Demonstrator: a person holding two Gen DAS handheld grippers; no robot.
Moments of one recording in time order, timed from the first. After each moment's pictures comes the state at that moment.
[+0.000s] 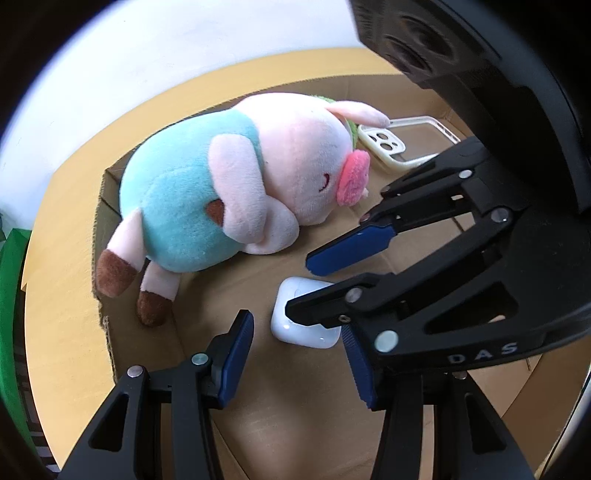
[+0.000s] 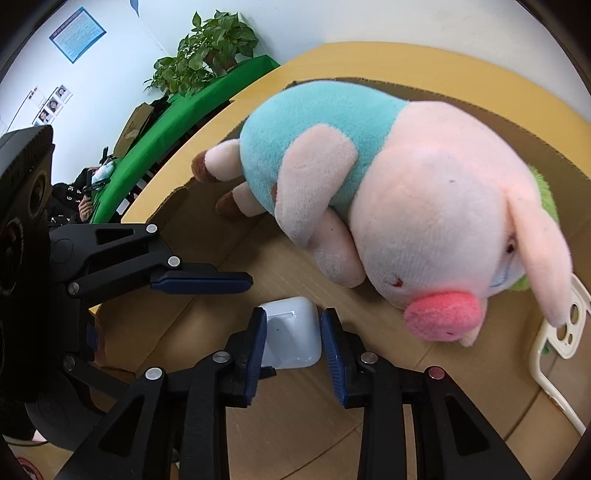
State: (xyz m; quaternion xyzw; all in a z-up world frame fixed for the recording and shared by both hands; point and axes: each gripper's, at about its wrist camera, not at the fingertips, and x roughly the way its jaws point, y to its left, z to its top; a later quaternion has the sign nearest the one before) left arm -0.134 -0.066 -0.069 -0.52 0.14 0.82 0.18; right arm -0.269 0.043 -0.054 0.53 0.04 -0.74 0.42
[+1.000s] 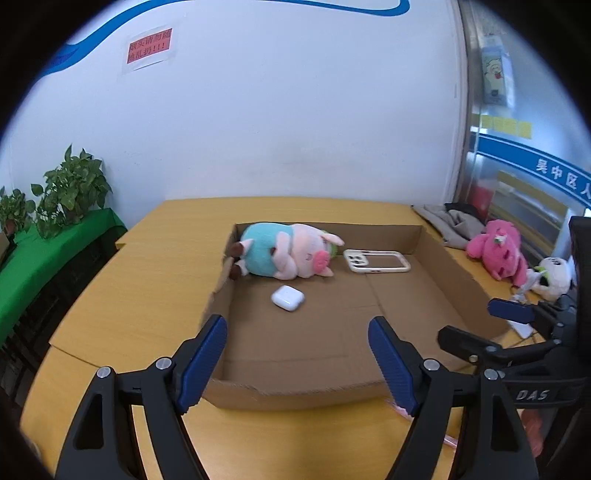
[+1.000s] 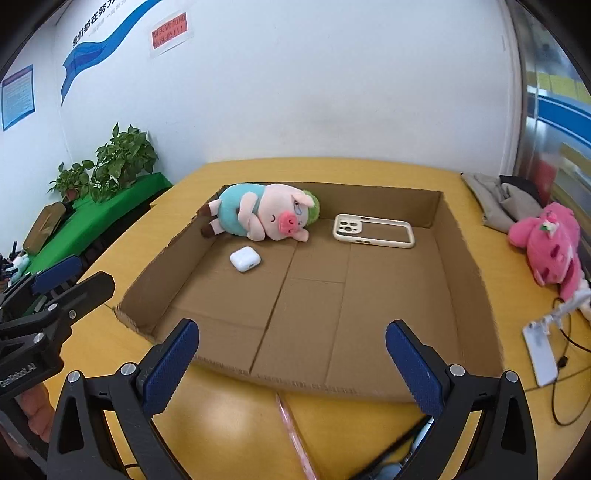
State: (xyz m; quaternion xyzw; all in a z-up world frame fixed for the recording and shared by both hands) left arm 0.069 -0.025 0.065 -0.28 -0.01 0.96 0.07; right arm 0.018 0.152 0.057 0.34 0.01 -0.93 0.12
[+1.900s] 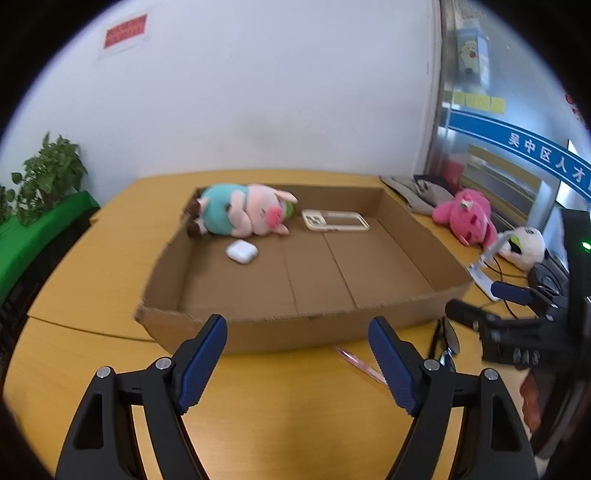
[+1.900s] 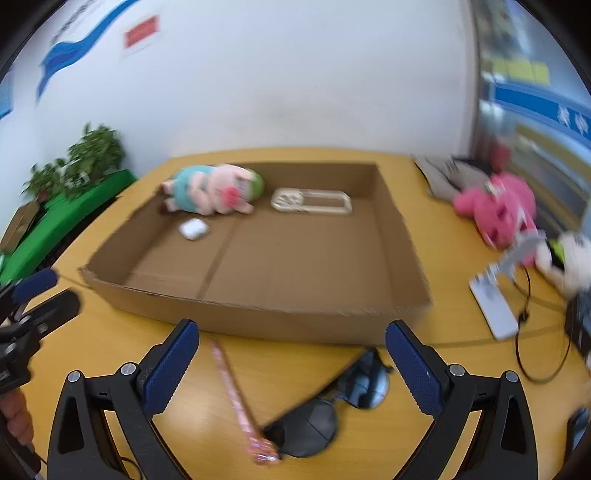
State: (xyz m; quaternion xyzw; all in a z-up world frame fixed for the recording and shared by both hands) left arm 0.087 0.010 0.024 -0.33 -0.01 0.94 0.12; right arm 0.049 0.230 0.022 0.37 -0.01 -0.93 0.06
